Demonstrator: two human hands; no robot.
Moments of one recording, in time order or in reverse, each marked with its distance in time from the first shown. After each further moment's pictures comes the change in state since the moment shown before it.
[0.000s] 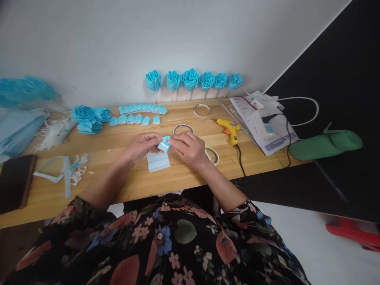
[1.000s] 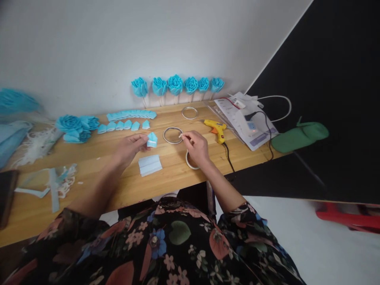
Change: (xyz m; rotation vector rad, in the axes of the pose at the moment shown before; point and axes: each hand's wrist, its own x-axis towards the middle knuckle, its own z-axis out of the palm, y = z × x) left_hand 0.006 -0.004 -0.007 0.106 0.216 0.046; right_hand -0.024 0.019 -0.022 0.169 -0.086 0.829
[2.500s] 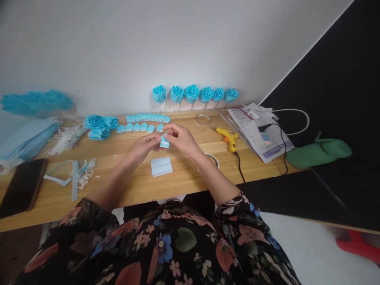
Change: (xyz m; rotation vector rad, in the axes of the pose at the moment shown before) left_hand -0.002 0.009 -0.005 -0.014 -0.049 0.066; right_hand 0.054 -0.059 0.054 0.489 -0.457 0.085
